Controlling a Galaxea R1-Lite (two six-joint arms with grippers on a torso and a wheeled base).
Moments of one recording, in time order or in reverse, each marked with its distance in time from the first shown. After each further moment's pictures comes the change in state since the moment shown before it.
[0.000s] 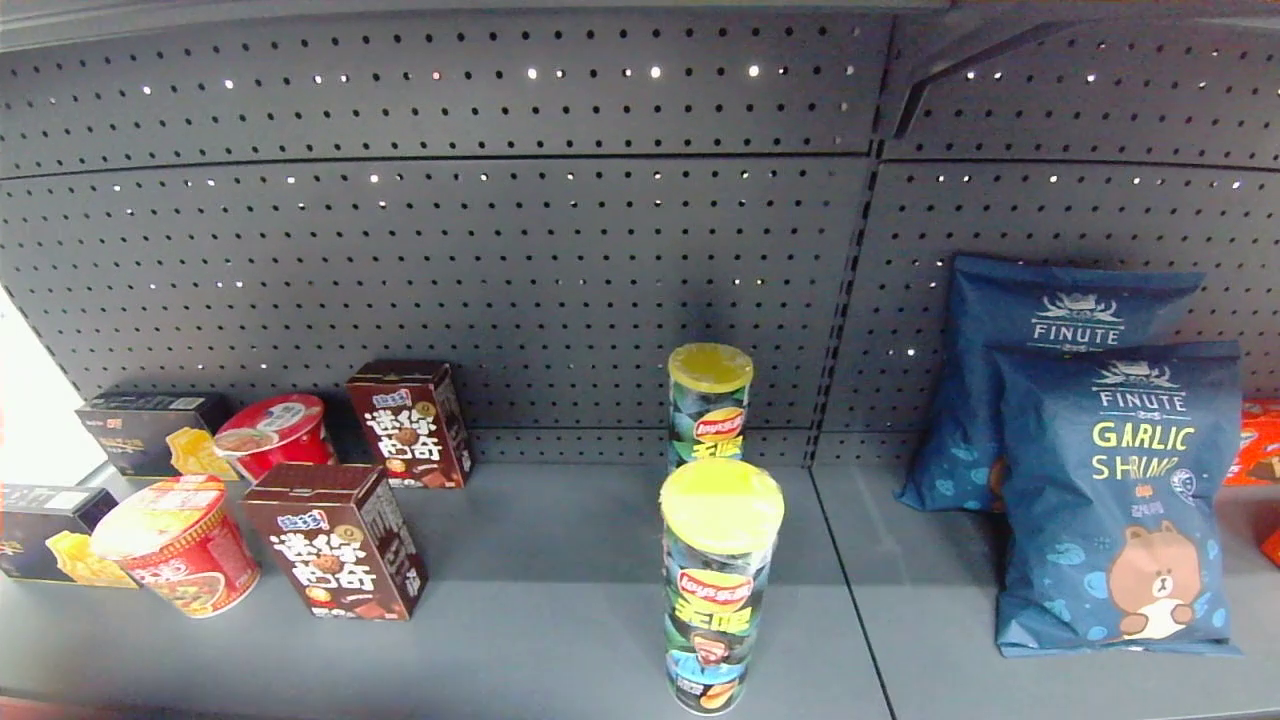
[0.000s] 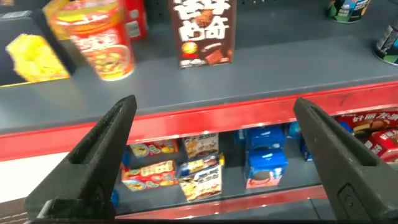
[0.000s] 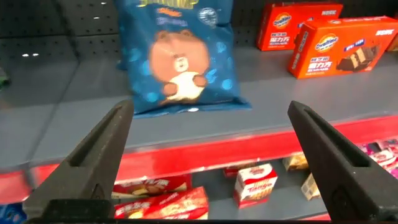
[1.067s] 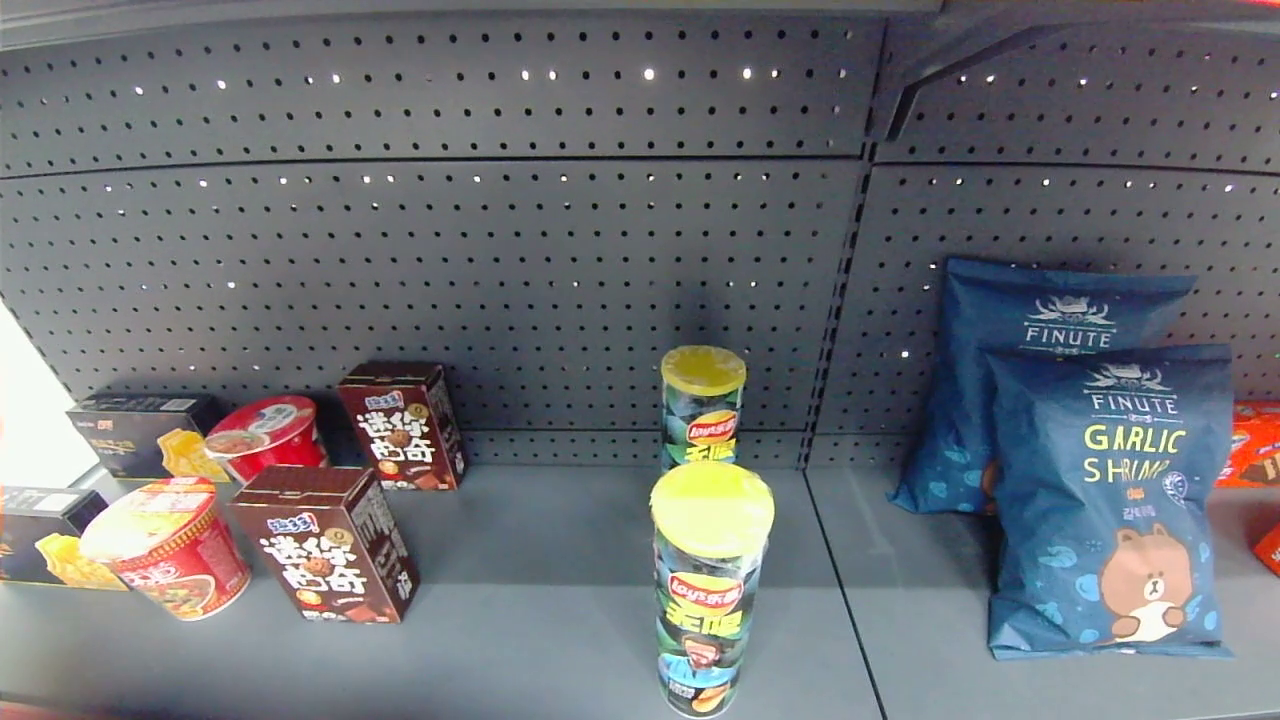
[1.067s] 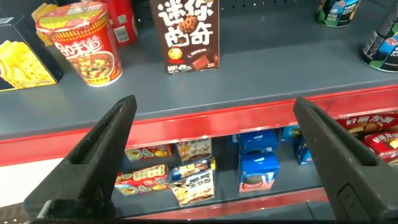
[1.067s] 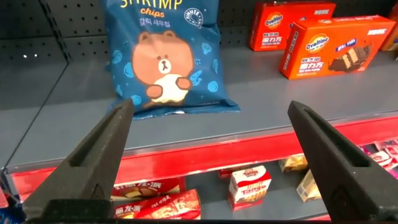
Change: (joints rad) left arm -0.002 -0.001 -0.001 0.000 -0.001 -0.003; right arm -0.002 0.000 0.000 -0.003 0.001 0.001
